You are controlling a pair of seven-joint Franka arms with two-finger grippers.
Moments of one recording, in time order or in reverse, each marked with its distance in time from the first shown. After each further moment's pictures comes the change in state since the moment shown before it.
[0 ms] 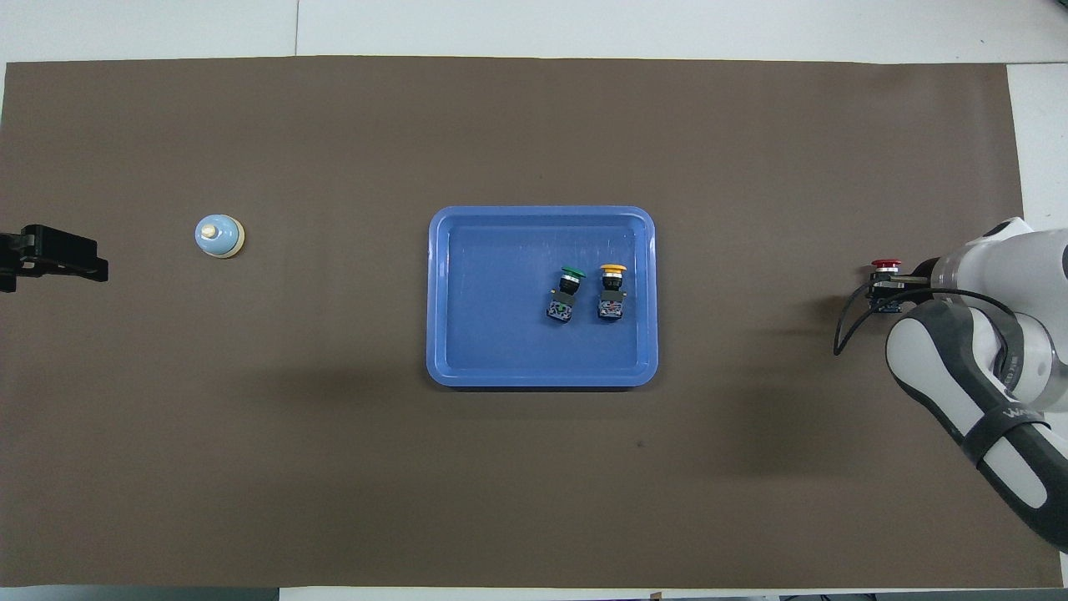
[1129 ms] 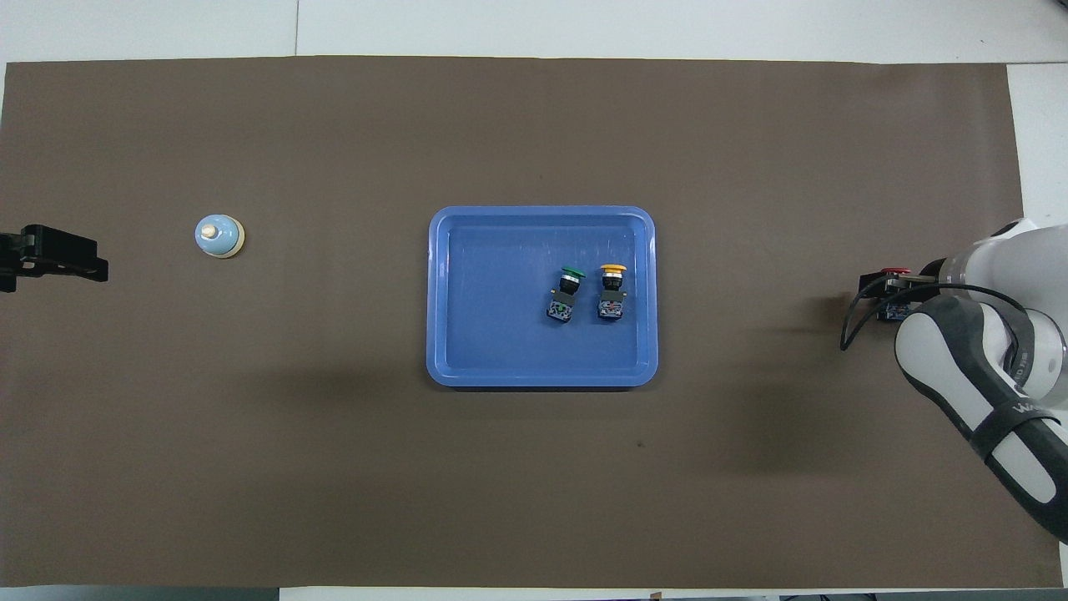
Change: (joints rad) left arm 0.000 0.000 0.000 0.000 0.000 0.000 0.000; right arm -0.021 0.008 -0.020 -0.005 -0.002 -0.011 0.010
